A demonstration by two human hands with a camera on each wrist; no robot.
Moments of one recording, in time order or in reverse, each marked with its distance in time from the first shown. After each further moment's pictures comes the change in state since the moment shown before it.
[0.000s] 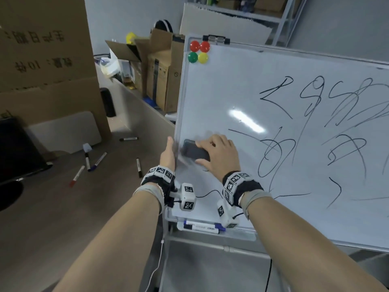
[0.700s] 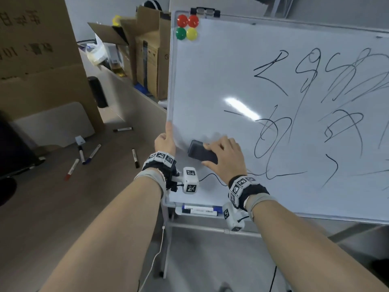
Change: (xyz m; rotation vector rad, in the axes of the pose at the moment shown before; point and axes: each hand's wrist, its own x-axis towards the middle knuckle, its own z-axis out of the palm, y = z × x) left_hand 0.023 -0.013 0.007 0.329 0.280 0.206; right_hand -0.055 0.022 0.031 0.009 0.013 0.114
